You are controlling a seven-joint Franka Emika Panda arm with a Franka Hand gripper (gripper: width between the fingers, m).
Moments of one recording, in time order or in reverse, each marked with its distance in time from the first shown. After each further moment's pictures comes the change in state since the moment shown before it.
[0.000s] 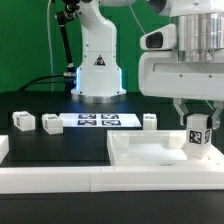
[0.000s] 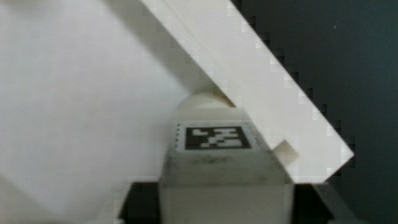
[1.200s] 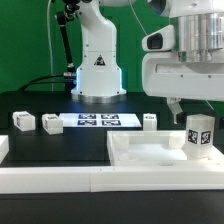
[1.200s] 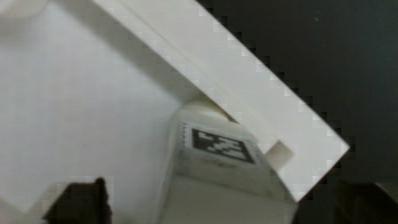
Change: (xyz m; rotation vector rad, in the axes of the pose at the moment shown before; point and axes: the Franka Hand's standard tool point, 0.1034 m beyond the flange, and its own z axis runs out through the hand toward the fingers) arm -0.003 -0.004 -0.001 0.019 -0.007 -0.141
